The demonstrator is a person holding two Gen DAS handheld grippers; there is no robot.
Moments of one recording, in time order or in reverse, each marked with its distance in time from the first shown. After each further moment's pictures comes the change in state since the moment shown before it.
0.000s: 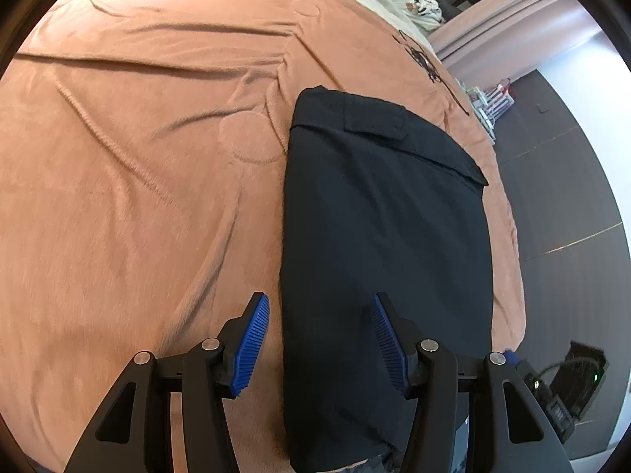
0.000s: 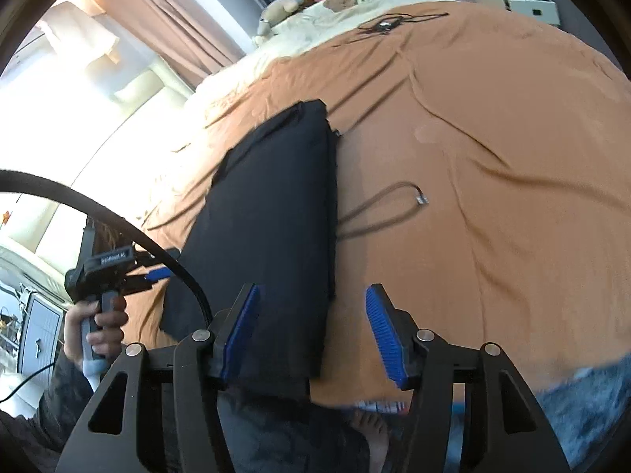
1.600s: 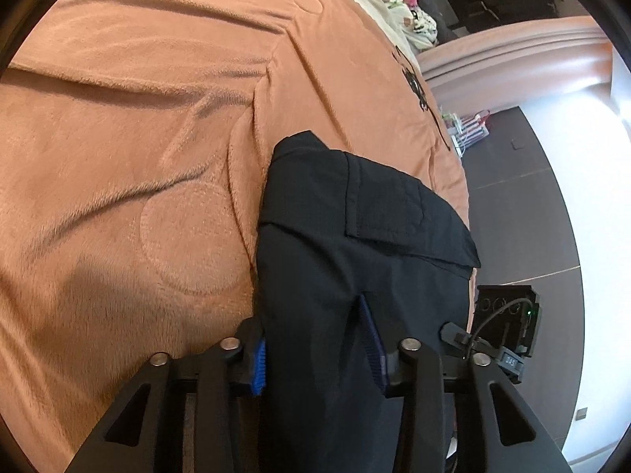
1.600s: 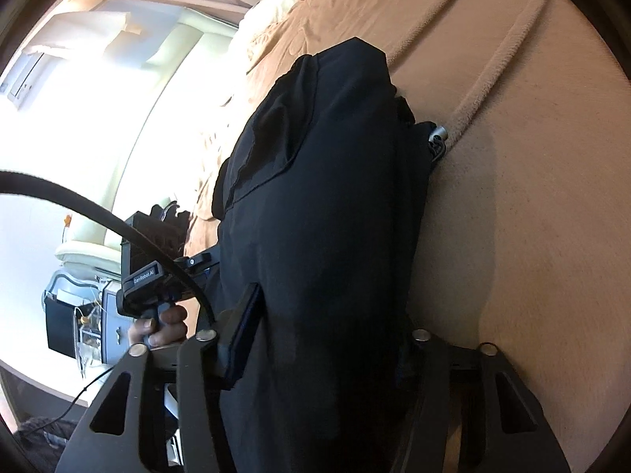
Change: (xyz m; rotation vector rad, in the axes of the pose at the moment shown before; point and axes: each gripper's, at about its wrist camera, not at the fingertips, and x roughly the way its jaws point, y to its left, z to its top) left arm 0.062 0.024 0.081 -0.112 0.010 -0.216; right arm 0.131 -0.046 0.086 0.081 0.344 0.383
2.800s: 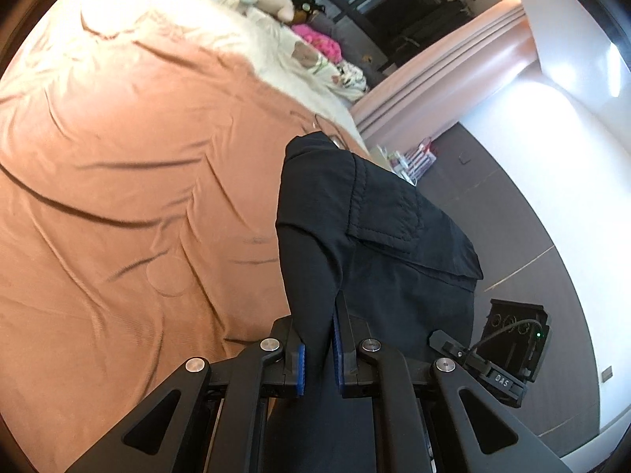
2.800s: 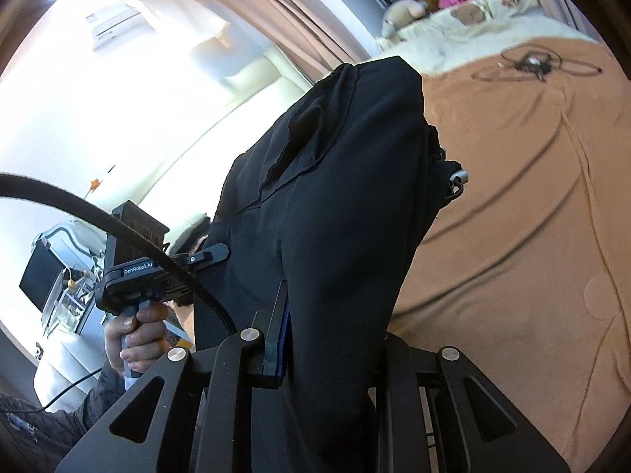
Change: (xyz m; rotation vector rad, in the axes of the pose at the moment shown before) left arm -0.130 -0.096 -0.048 0.218 -0.269 -0.041; right arm -0.091 0.159 -0.125 -0.335 -0.287 -0.041
